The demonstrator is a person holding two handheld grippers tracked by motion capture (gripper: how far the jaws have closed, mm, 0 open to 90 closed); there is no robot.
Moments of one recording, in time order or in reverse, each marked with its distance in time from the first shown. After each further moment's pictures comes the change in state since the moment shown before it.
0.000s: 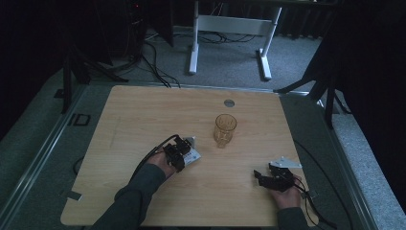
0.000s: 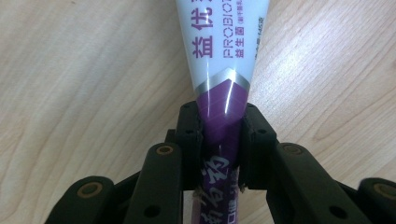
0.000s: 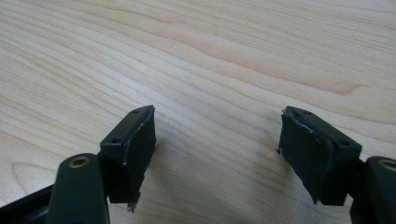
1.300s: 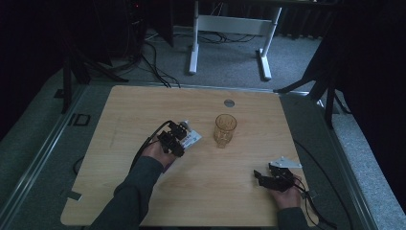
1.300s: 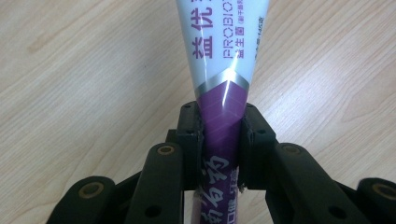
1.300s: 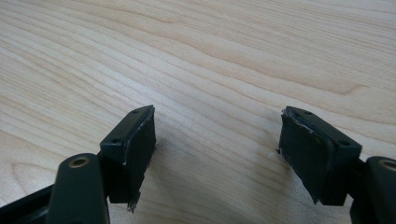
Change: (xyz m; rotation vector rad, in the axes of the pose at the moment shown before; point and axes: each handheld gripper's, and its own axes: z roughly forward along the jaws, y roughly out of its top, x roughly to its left) left arm 0.013 0.000 -0.050 -0.209 0.013 -0.083; right arm 0.000 0.000 0.000 0.000 0.001 -0.002
